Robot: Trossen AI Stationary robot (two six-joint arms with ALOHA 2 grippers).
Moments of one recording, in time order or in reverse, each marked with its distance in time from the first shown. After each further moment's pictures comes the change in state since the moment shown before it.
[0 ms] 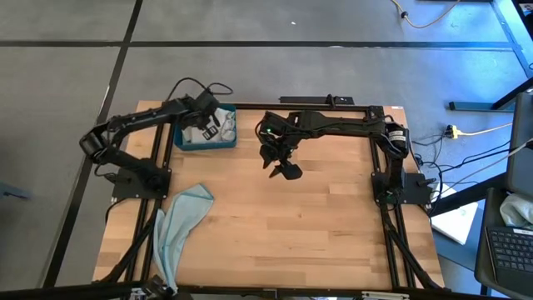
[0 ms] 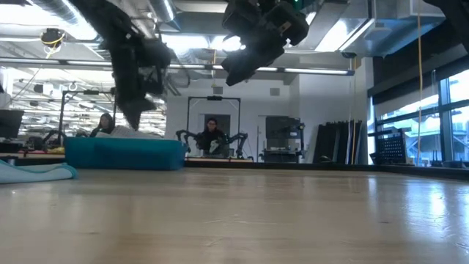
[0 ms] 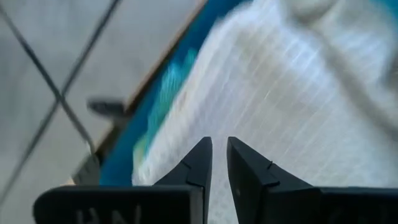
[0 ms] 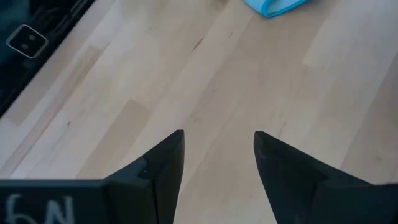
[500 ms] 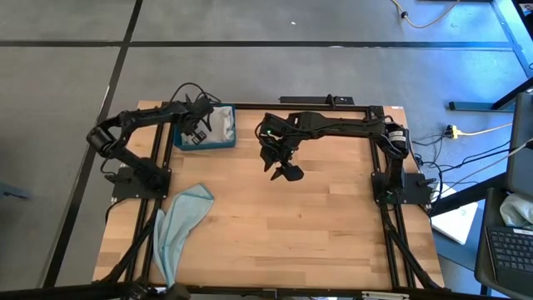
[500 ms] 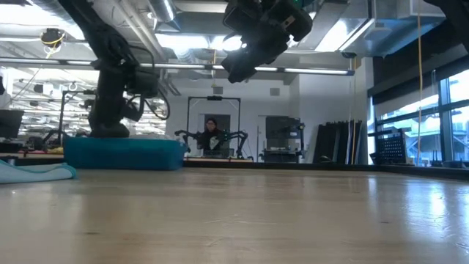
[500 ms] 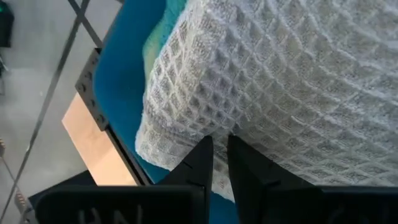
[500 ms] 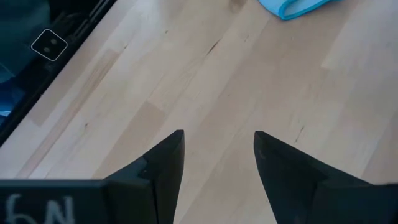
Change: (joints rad) left arm 0.125 0.109 -0.113 -0.074 -0.136 -0.083; right arm 0.009 0.000 0.000 -0.020 -0.048 0.003
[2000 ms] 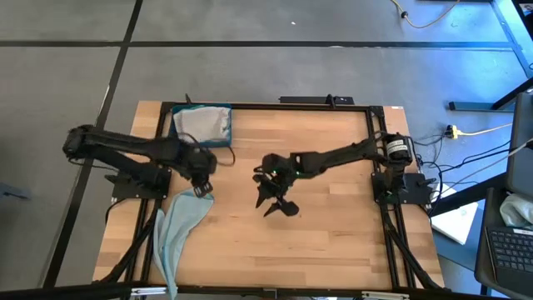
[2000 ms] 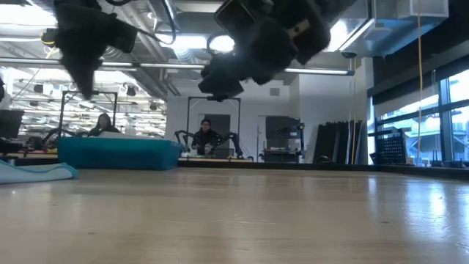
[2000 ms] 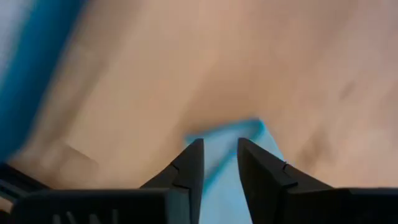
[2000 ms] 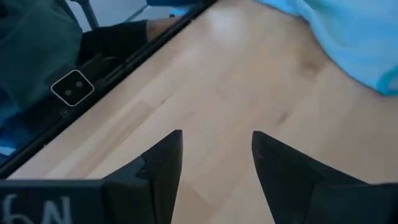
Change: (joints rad) left arm -0.897 -0.341 0.146 -0.393 0.442 -0.672; right arm 0.204 -0.001 -0.400 0.767 -0.078 0.263
